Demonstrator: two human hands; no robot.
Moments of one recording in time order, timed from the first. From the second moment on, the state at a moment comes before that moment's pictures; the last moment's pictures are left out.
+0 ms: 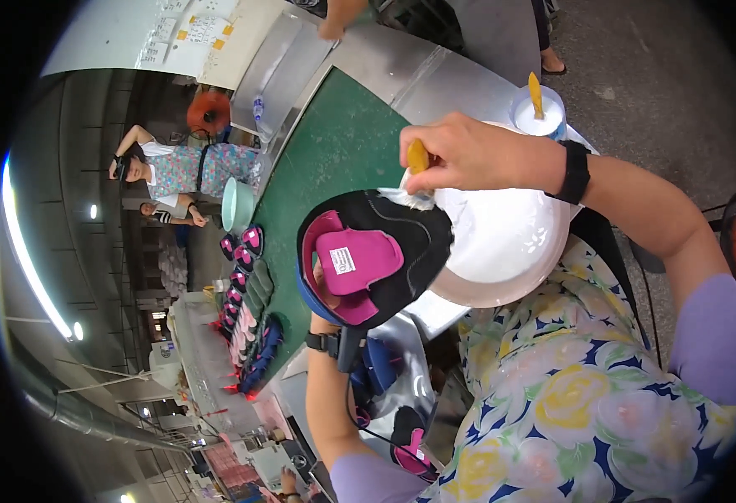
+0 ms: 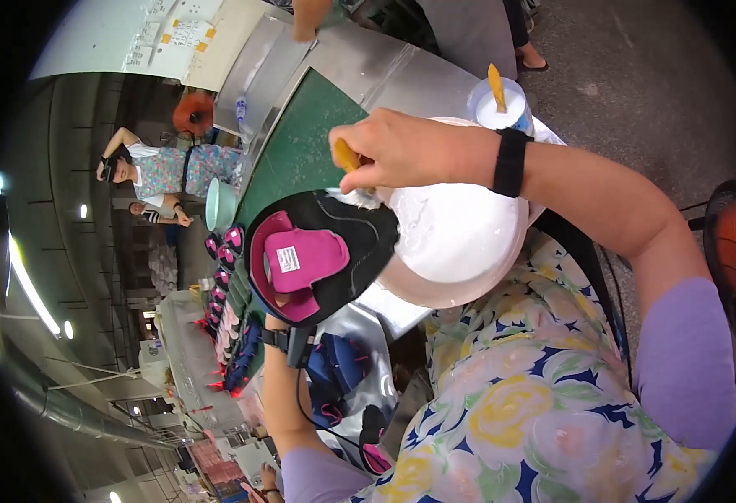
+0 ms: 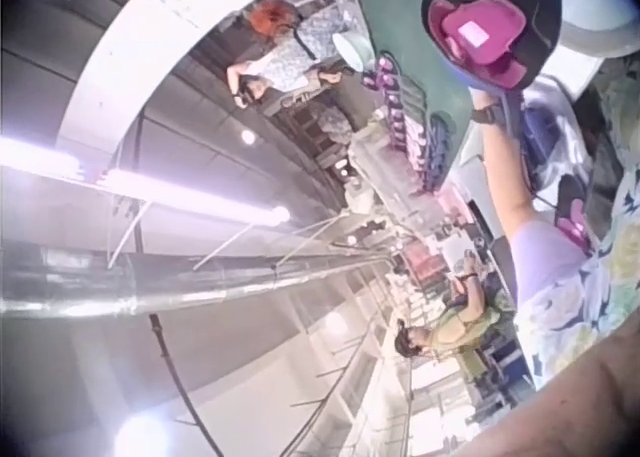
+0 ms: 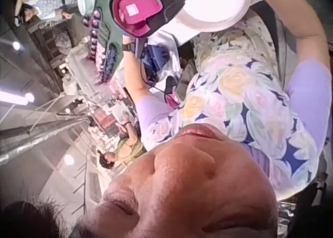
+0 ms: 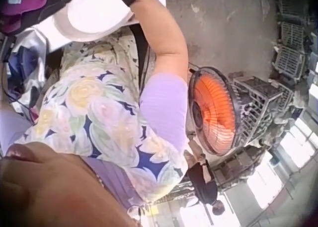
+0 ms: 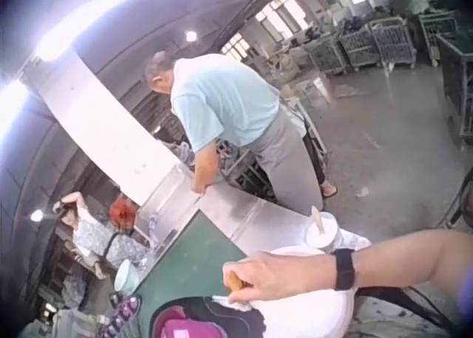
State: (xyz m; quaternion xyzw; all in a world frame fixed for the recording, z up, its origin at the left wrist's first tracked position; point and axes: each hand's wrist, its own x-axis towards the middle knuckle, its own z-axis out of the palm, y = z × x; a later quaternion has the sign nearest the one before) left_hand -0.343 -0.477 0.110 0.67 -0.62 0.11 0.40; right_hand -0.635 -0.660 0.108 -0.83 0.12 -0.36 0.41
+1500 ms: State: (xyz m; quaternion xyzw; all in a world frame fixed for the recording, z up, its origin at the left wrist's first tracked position) left_hand -0.349 -0.437 0.000 0.52 -0.54 -0.47 0.46; right_hand -0.595 -0.605 0.087 -0.79 -0.16 -0.52 0.28
